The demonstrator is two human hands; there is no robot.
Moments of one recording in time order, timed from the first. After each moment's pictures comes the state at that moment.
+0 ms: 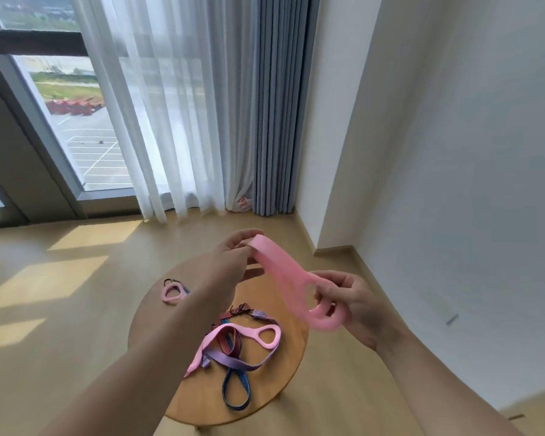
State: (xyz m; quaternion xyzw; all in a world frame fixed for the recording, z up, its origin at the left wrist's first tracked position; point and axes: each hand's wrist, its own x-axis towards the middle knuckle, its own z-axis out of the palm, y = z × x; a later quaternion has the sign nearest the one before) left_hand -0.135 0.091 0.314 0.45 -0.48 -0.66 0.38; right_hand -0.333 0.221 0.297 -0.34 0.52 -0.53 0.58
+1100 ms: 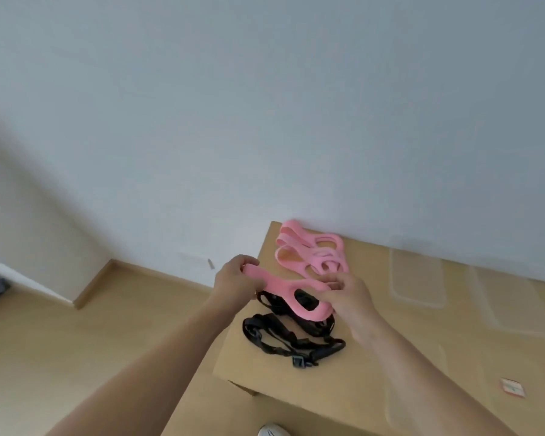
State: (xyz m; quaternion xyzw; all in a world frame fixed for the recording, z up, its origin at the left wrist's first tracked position) left_hand -0.722 0.420 0.242 0.22 -0.80 -0.55 -0.11; right_hand -0.736 0.643 0.210 0.15 0.77 -0.59 0.18
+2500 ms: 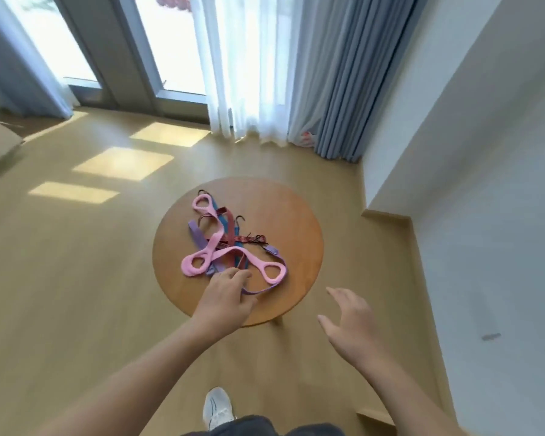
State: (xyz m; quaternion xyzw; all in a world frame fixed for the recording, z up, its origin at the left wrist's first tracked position) left_hand -0.148 0.211 0.175 0.66 -0.69 -0.30 0.06; right_hand -0.400 0.255 0.172 -0.63 0.72 -0.09 0.28
